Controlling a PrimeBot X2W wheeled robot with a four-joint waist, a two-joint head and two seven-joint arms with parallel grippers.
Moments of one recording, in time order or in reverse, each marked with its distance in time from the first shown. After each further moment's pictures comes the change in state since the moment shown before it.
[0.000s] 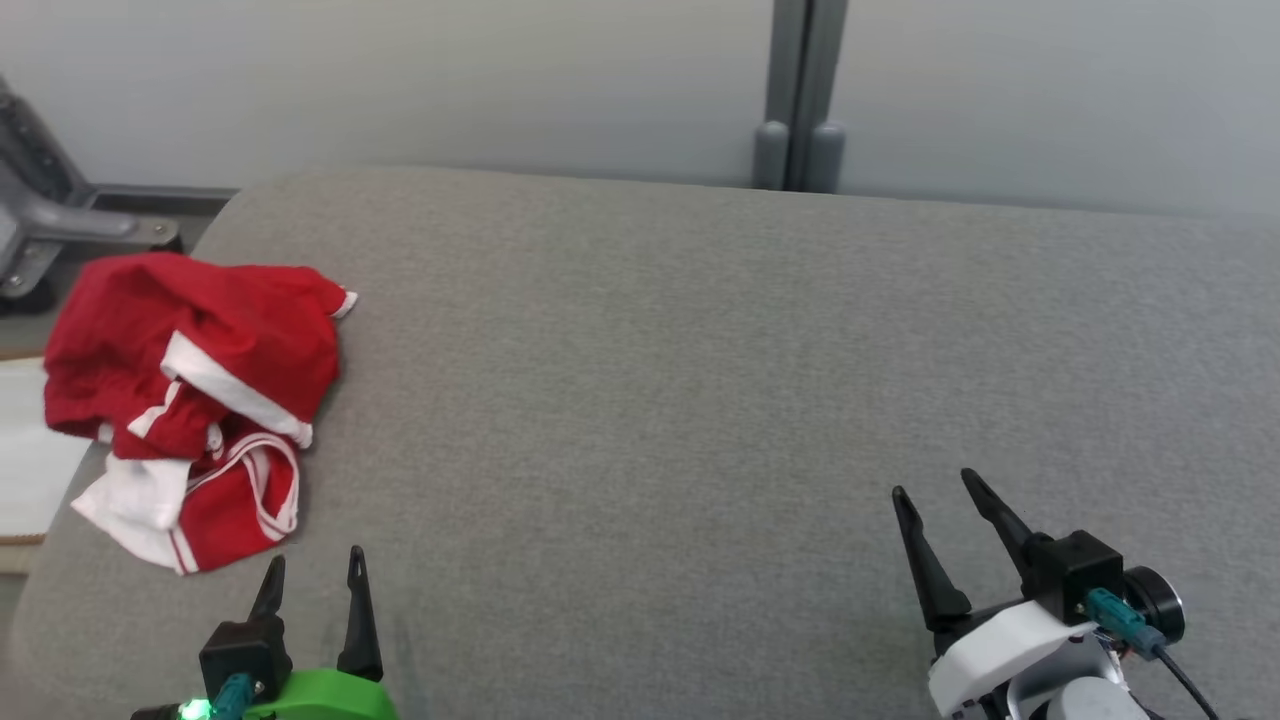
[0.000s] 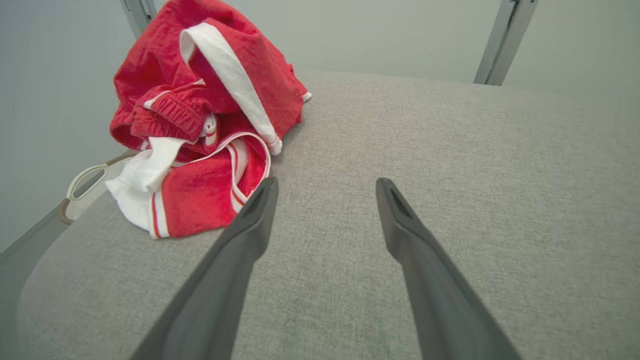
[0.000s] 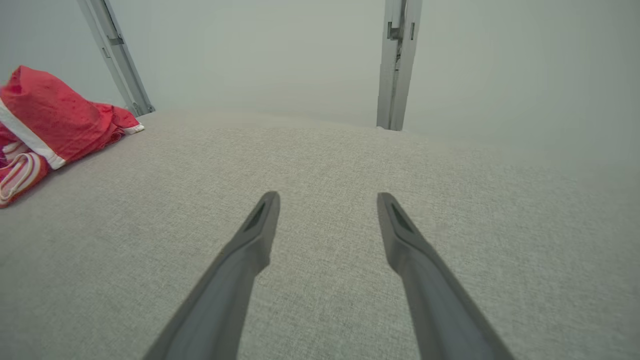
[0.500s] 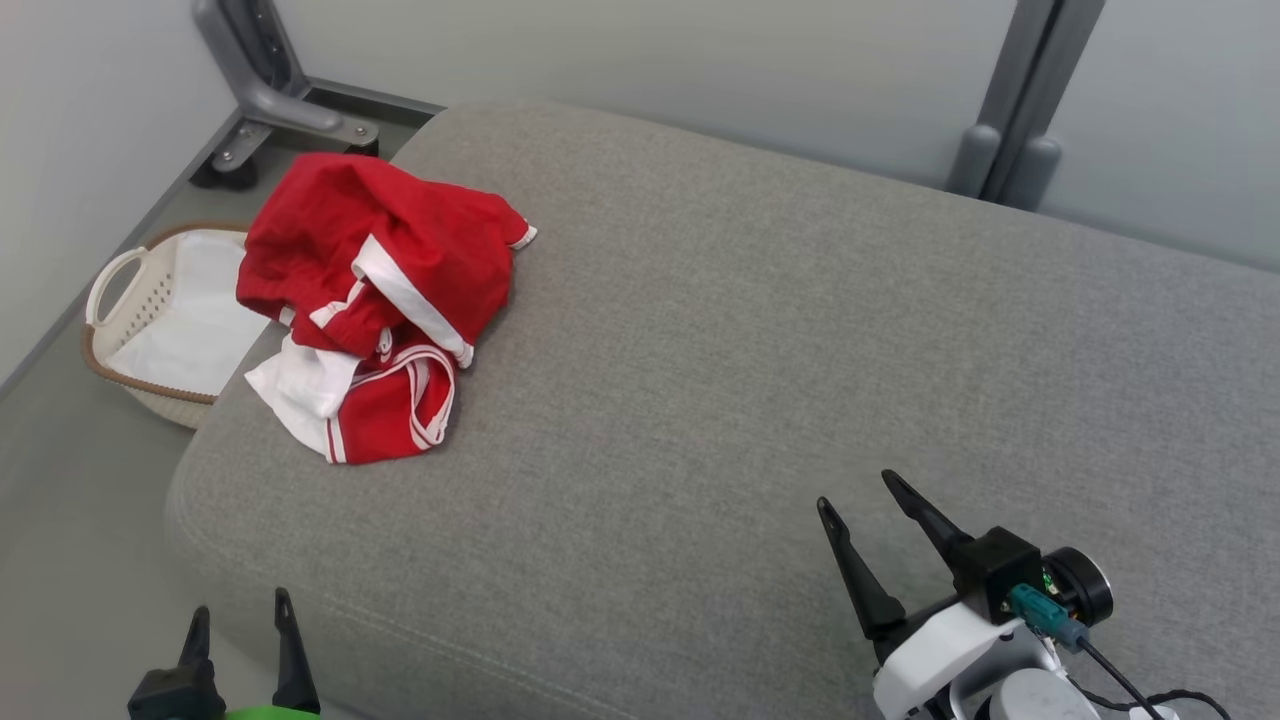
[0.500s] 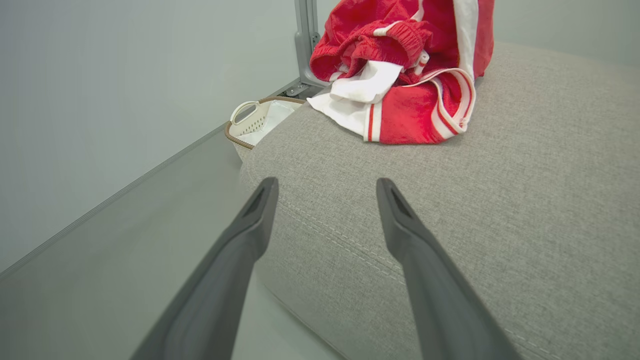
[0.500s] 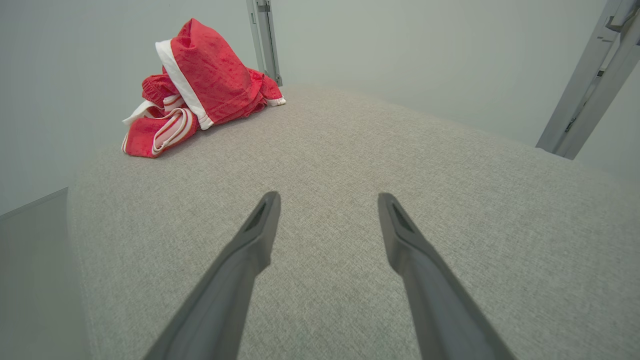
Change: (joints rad) left arm 0.051 -0.001 0.128 0.004 0.022 0.010 -0.010; right arm -0.055 0.000 0.138 0.049 -0.023 0.001 -0.009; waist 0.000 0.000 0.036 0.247
